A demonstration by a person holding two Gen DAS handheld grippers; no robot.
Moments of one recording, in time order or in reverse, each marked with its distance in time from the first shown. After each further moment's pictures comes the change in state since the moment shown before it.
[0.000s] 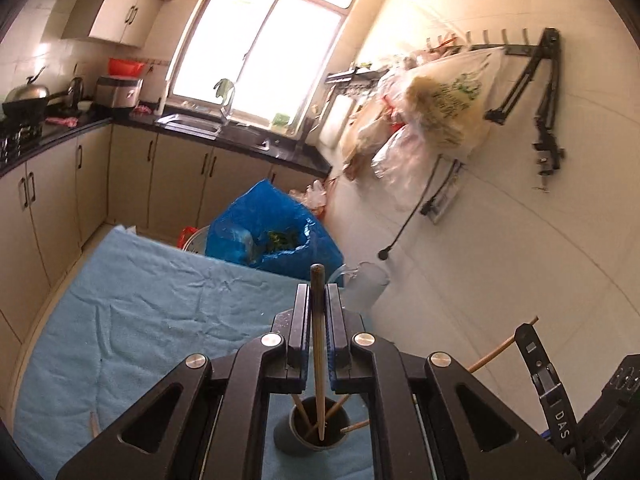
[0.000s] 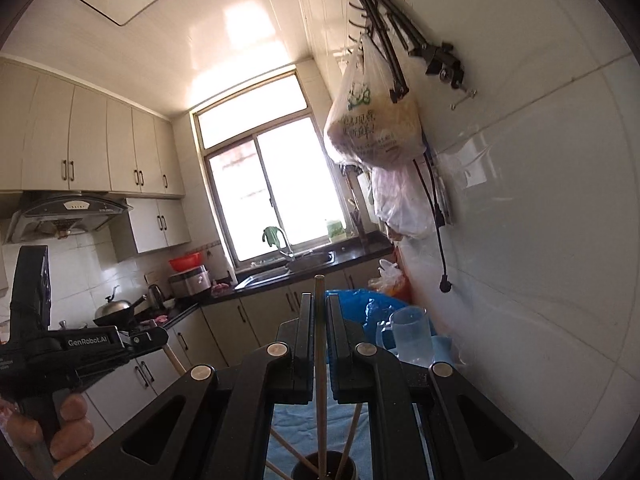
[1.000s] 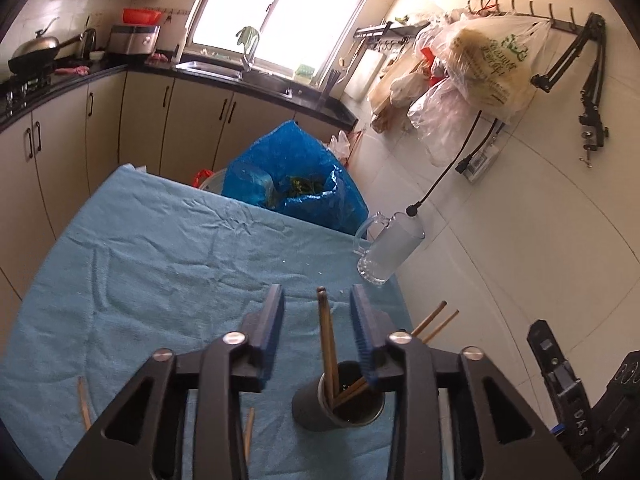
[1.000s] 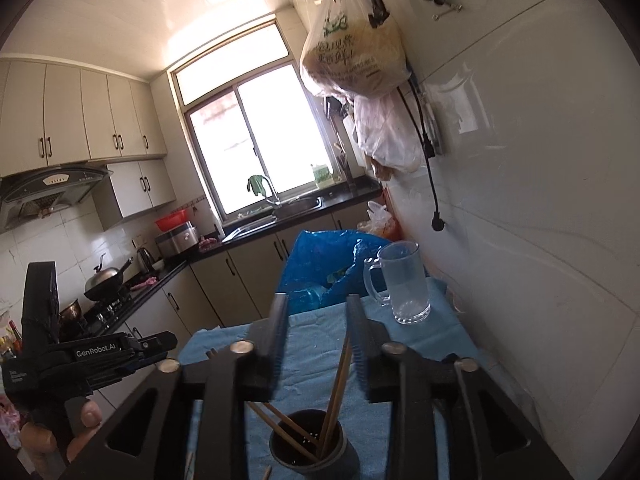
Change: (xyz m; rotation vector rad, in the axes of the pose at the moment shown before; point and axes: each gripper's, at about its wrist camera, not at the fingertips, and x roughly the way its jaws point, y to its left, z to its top) left arm 0.036 0.038 -0.037 -0.053 0.142 0.044; right arm 0.035 -0.031 -0.033 0.049 0.185 -0.028
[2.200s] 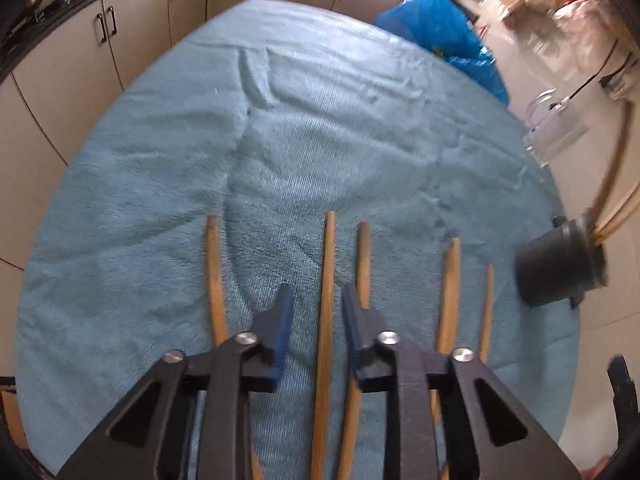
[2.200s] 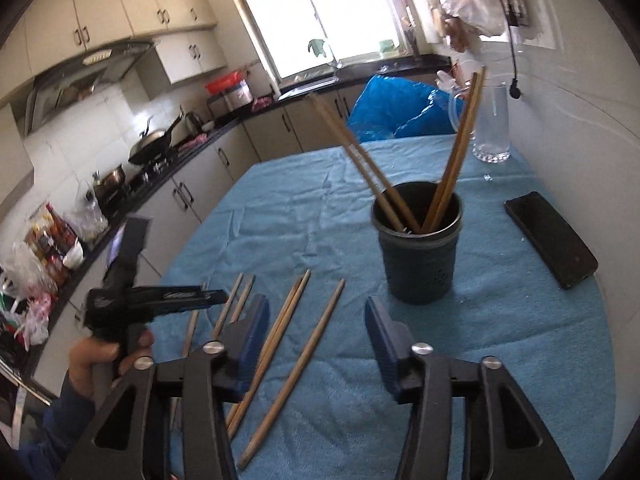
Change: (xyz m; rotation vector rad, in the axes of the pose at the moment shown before) left arm 0.055 0.180 -0.127 -0.109 0.438 0.309; right arm 0.014 0.062 -0.140 -0.128 0.505 0.181
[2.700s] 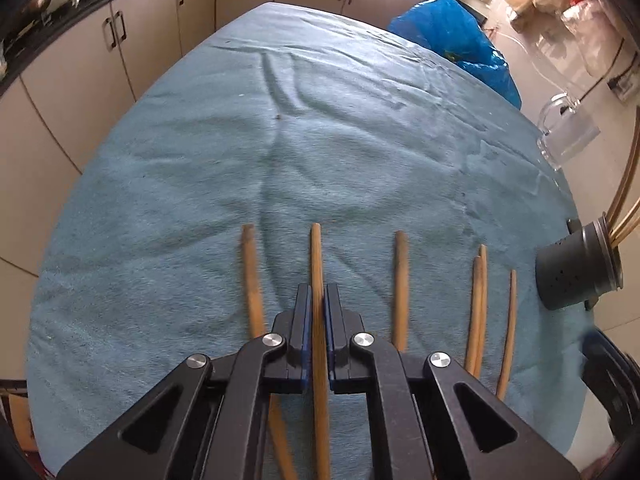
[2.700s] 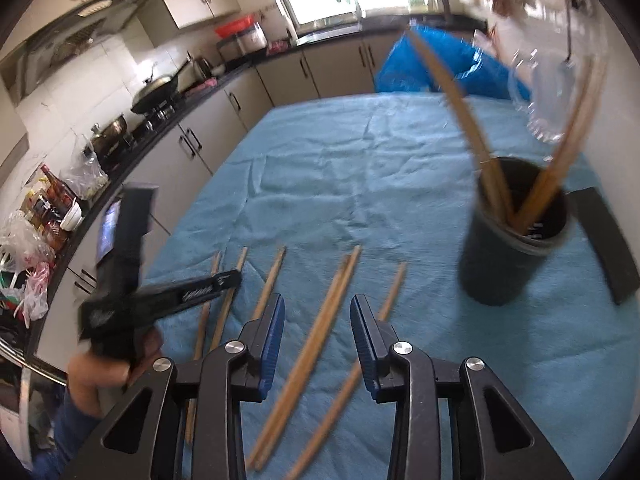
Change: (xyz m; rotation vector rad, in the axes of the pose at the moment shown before) left arm -0.003 0.025 0.002 -0.013 -0.027 0.025; right arm 0.084 0.042 0.021 -0.029 0.222 0.029
